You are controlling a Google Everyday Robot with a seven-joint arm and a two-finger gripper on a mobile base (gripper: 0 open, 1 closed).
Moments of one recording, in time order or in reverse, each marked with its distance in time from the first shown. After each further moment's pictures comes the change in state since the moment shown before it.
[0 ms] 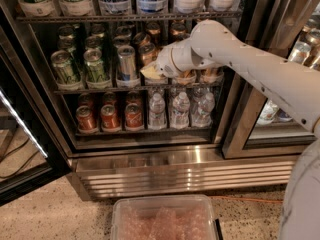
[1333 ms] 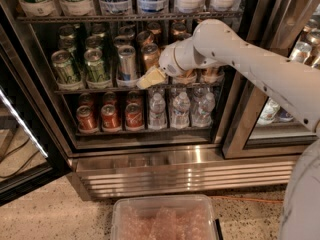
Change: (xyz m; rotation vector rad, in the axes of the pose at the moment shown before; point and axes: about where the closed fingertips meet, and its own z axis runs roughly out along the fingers) arm 0.003 -0.005 -0.004 0.008 0.007 -0.013
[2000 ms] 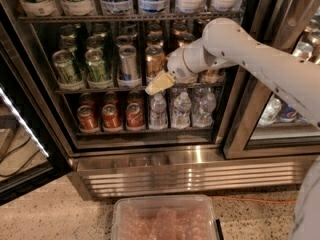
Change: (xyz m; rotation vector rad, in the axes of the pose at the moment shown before) arm 0.030 0.007 -0.027 -0.039 0.070 0.014
